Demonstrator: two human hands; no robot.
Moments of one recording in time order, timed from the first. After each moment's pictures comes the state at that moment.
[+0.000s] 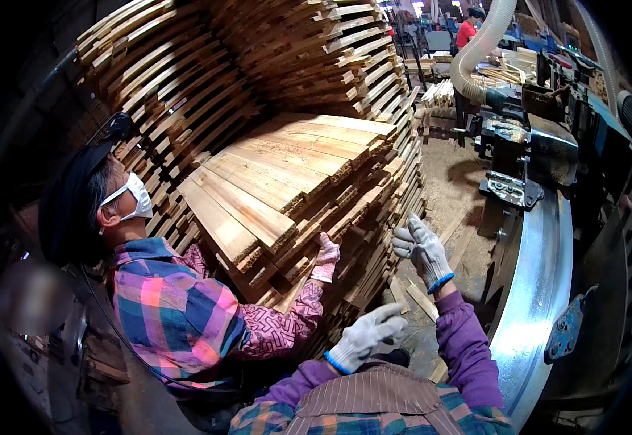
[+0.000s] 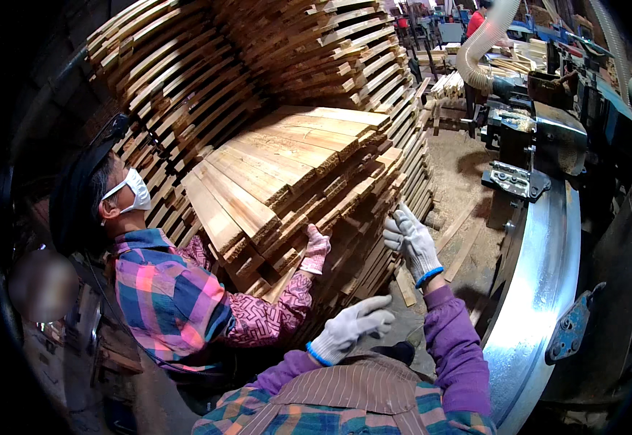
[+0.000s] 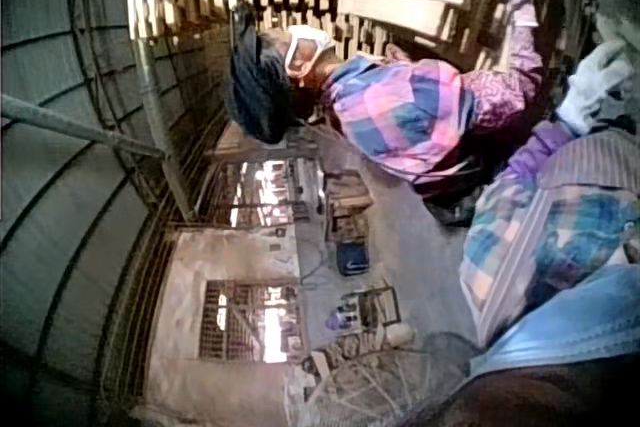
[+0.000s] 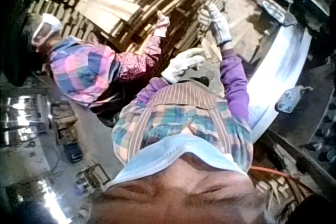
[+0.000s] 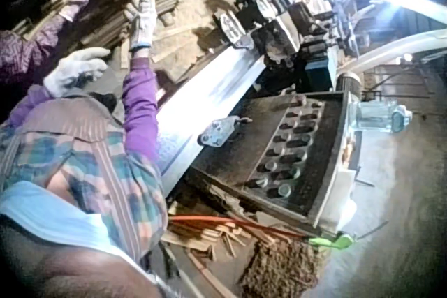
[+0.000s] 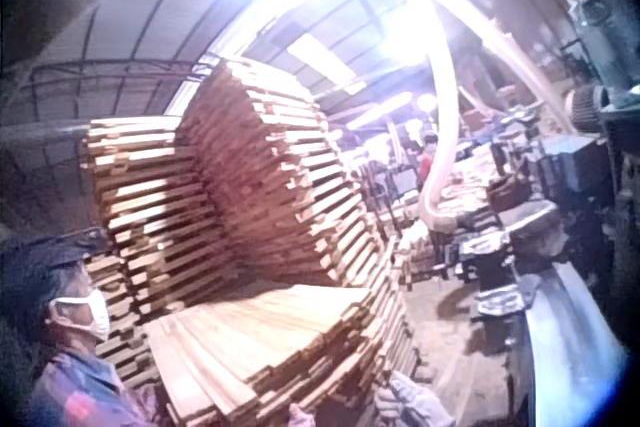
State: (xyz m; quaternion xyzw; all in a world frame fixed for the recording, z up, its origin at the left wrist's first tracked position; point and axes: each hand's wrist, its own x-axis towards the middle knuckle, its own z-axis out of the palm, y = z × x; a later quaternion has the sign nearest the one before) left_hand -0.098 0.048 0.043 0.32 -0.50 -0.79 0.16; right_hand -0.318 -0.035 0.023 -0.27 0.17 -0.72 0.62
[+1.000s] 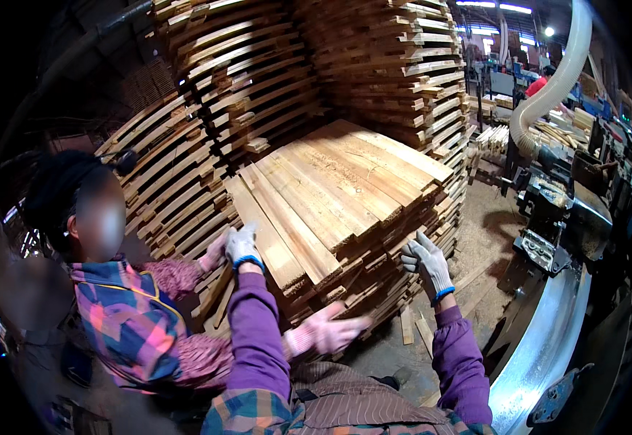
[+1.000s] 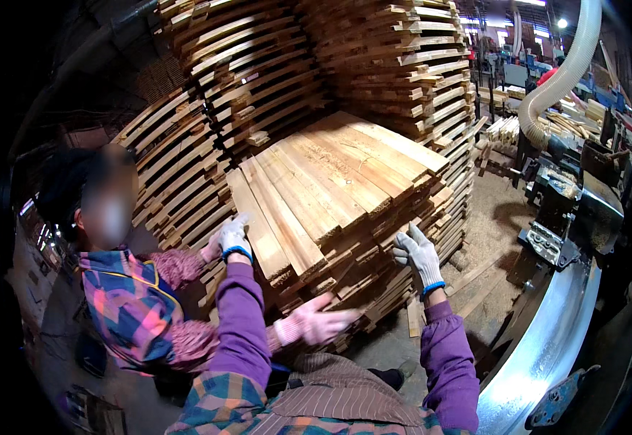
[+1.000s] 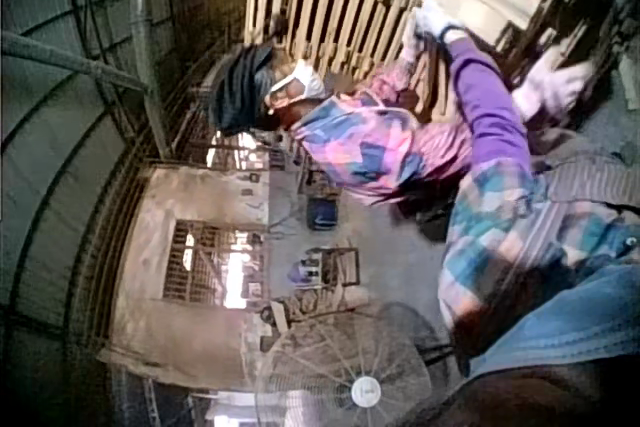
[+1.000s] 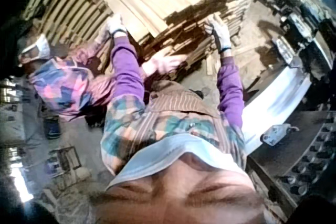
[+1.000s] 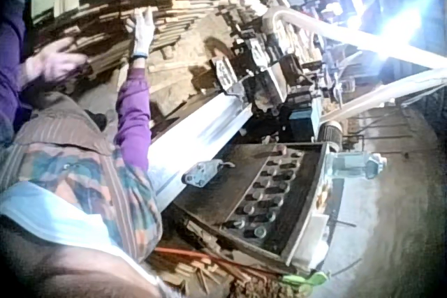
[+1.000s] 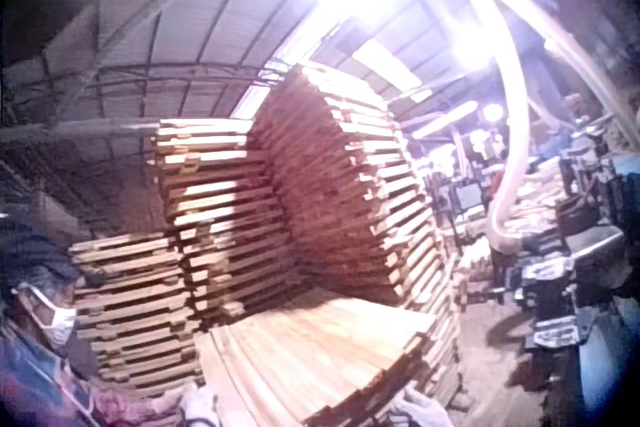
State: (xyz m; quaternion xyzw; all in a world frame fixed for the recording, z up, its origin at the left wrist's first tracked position) left_hand 0.184 -0.249 0.080 0.64 -0.35 -0.23 0.64; right_hand -0.285 -0.127 0.035 -0.34 0.26 -0.63 0.65
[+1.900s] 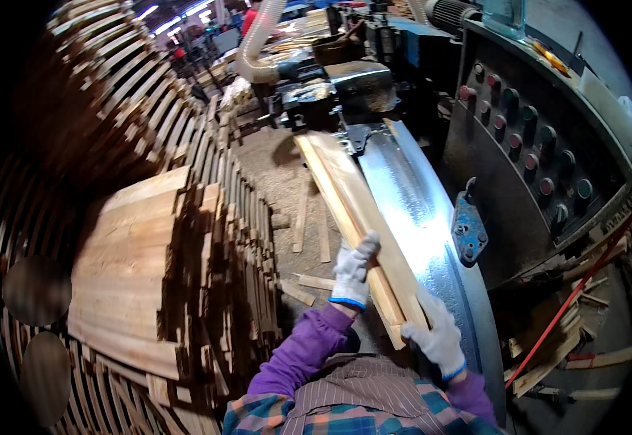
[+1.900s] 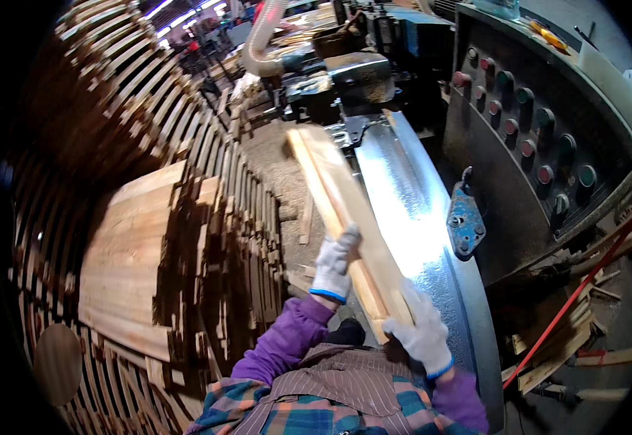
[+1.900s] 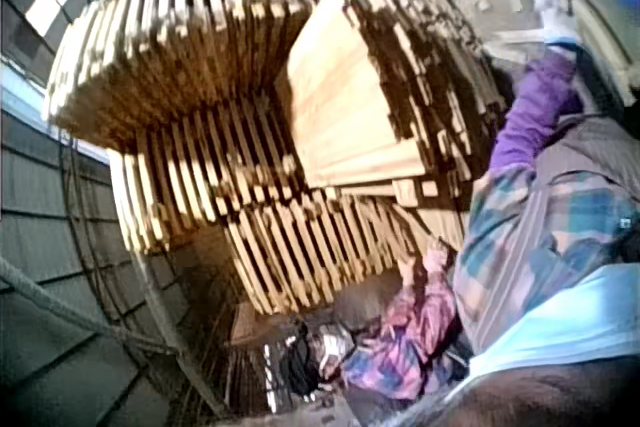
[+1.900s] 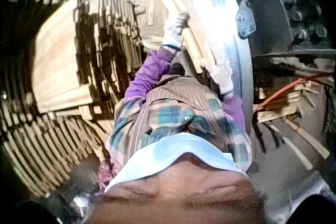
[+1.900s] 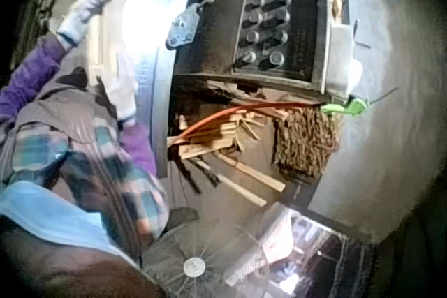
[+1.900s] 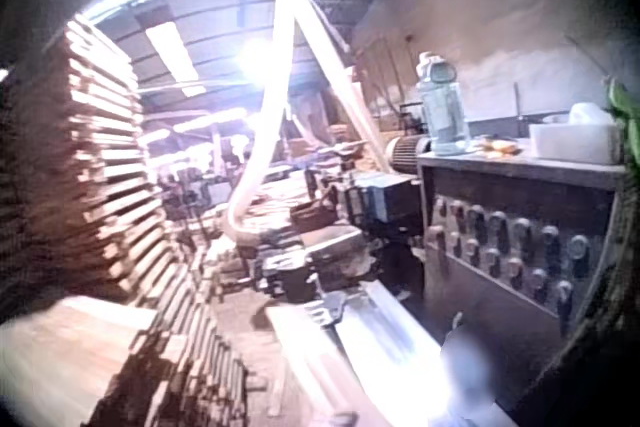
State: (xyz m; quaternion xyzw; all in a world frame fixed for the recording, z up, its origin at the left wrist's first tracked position) left_hand -0.322 0.029 0.002 0.16 -0.53 -0.81 0.19; right_hand -0.285 0.264 0.041 -0.28 0.84 -0.46 0.03
